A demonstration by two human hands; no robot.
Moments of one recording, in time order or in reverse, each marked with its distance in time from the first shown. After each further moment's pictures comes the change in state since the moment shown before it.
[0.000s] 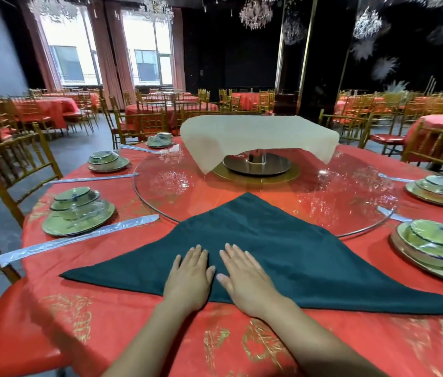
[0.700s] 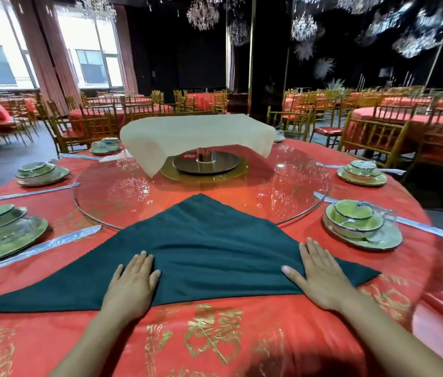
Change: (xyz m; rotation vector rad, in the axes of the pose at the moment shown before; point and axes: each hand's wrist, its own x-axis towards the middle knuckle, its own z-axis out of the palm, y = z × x) left_hand 0.005 -0.004 0.007 0.017 0.035 0.000; right_hand -0.128 0.159 -0.049 -0.091 0.014 0.568
